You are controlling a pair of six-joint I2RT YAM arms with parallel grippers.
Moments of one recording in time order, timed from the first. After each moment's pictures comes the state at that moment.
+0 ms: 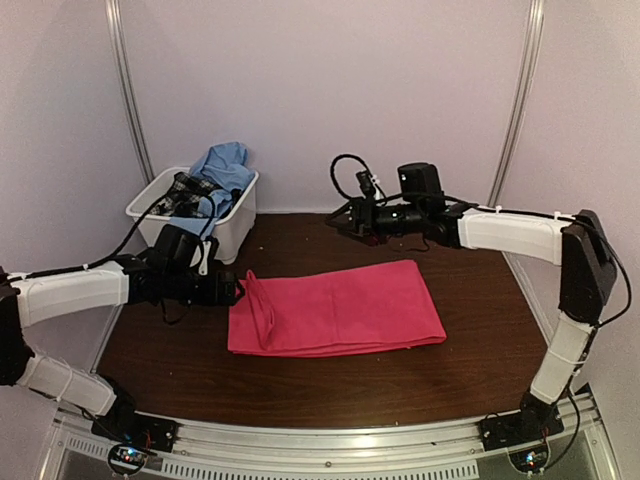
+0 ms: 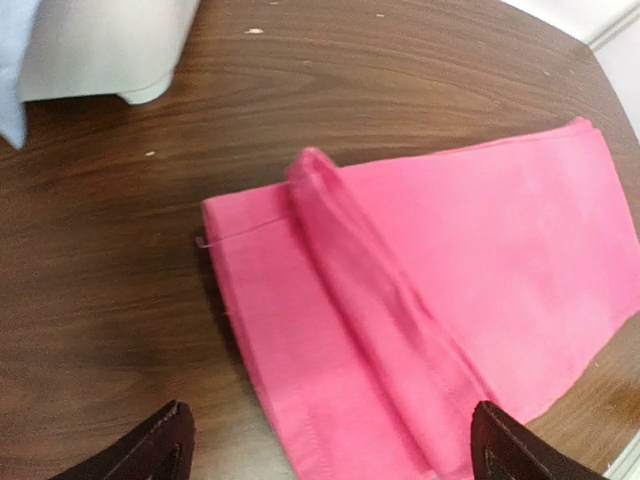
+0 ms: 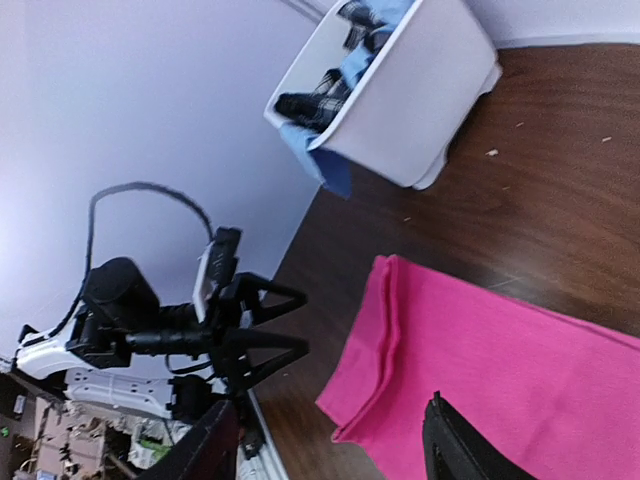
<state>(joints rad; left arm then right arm) -0.51 1.29 0.75 -0.29 0.03 -0.43 0.64 1.81 1.38 0.08 -0.64 0.77</state>
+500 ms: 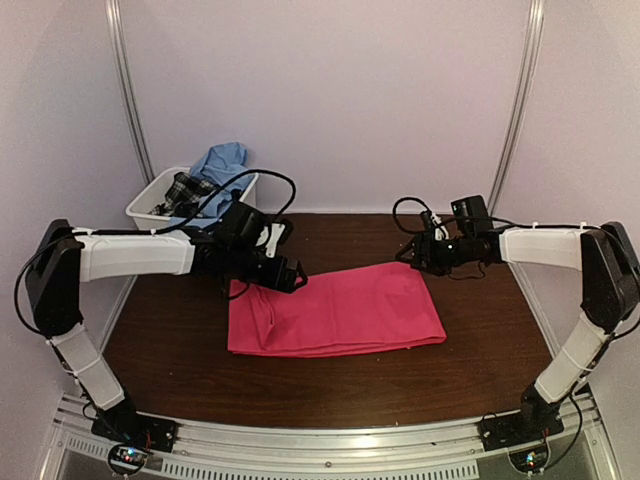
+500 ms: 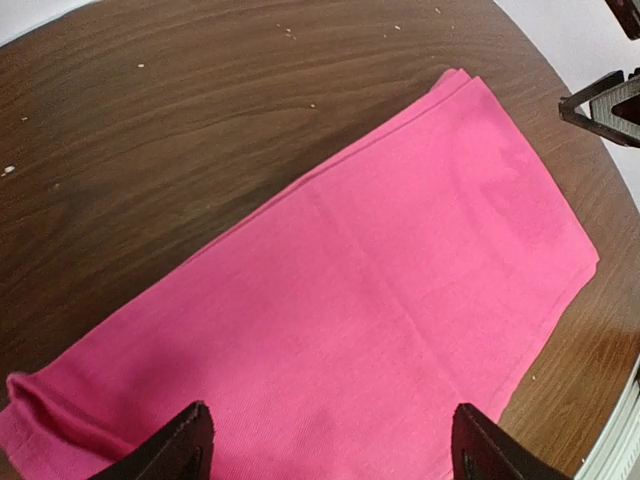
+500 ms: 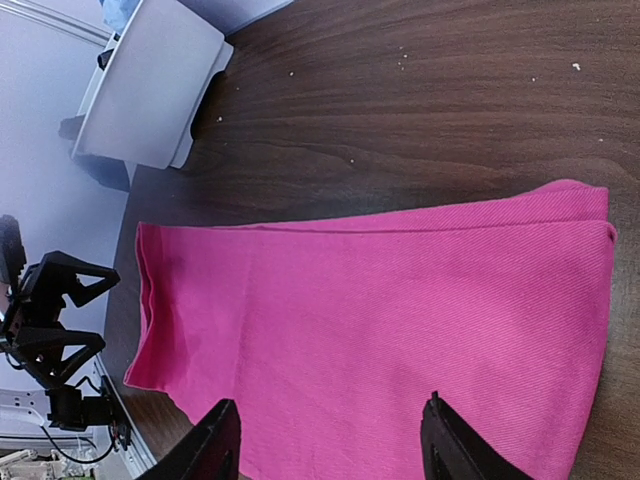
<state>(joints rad) -0.73 1.66 1.14 -0.25 0.11 -0.32 0.31 1.64 1.04 -0.14 -0.55 0.49</state>
